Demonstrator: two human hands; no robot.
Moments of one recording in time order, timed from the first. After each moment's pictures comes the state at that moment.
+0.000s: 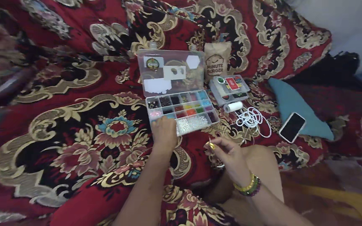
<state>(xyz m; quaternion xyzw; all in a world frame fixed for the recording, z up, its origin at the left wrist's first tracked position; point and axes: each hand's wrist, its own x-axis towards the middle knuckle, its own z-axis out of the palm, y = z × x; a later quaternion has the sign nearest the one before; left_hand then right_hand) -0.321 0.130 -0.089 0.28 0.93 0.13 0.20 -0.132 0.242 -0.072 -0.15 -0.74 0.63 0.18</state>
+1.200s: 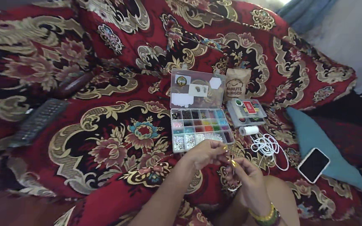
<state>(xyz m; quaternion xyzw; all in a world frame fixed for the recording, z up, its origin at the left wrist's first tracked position) -0.296 0.134 -0.084 0.23 0.46 0.66 0.55 -0.133 0.244 -0.076 -0.15 -0.71 0.65 0.21</state>
